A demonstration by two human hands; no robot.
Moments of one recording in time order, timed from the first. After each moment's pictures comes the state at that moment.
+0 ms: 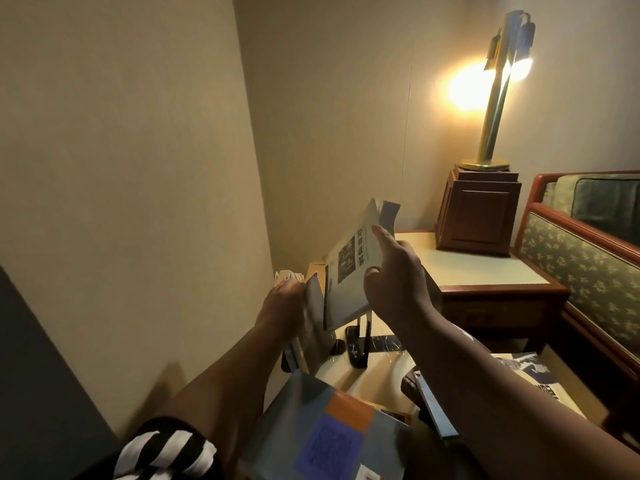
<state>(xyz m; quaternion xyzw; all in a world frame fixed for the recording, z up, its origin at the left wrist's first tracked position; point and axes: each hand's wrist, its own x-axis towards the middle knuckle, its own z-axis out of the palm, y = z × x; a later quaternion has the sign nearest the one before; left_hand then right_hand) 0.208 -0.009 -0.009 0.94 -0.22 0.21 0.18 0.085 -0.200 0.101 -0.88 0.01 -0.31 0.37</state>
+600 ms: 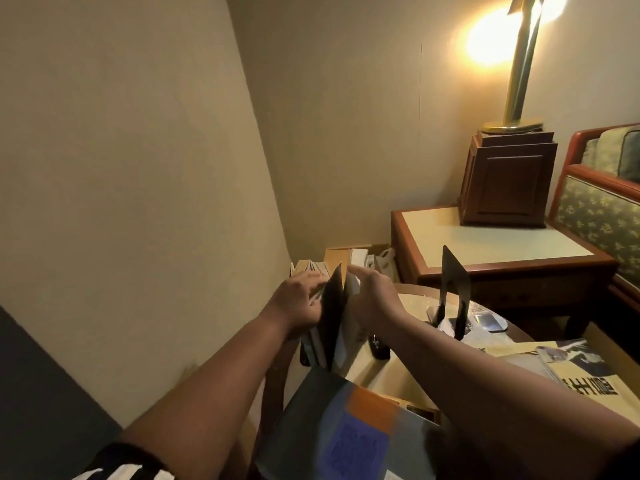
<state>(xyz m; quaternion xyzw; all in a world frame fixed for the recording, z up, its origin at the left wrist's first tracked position) 0.210 -0.004 0.007 0.93 -0.28 0.10 0.21 0.142 -0.178 0.029 -0.91 0.02 -0.12 0.41</state>
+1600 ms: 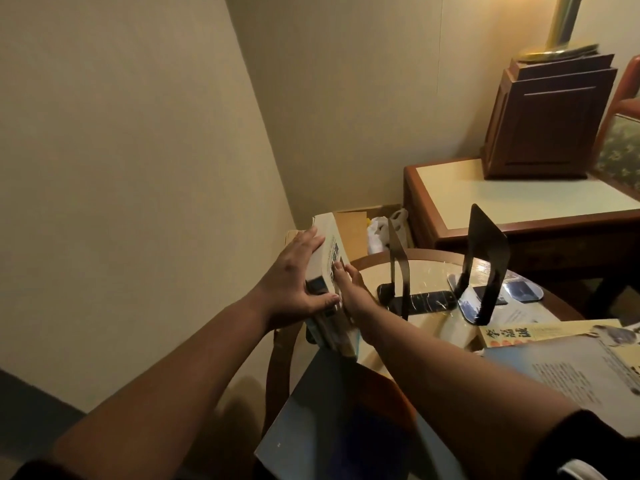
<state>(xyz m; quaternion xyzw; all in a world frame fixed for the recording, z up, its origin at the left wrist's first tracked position) 0.216 0.011 -0.002 0.92 -0.30 0.05 0.23 0.209 -0.136 -0.070 -0.64 0.09 0.11 0.76</state>
